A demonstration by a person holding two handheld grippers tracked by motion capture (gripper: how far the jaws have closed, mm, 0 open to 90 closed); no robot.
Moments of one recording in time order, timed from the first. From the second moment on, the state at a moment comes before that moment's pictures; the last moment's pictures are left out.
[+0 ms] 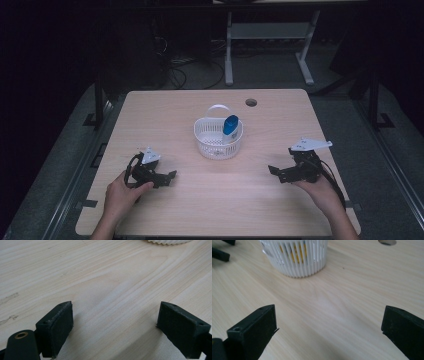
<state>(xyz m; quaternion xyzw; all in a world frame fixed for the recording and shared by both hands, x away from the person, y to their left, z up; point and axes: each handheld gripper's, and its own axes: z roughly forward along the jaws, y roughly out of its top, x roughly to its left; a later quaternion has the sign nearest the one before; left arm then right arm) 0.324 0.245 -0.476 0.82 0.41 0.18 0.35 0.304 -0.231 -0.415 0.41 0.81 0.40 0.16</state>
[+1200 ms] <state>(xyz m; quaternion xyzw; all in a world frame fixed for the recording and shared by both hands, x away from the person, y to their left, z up) 0.324 0.245 -0.476 0.82 0.41 0.18 0.35 0.285 -0.264 -0.483 0.45 0.81 0.34 0.17</state>
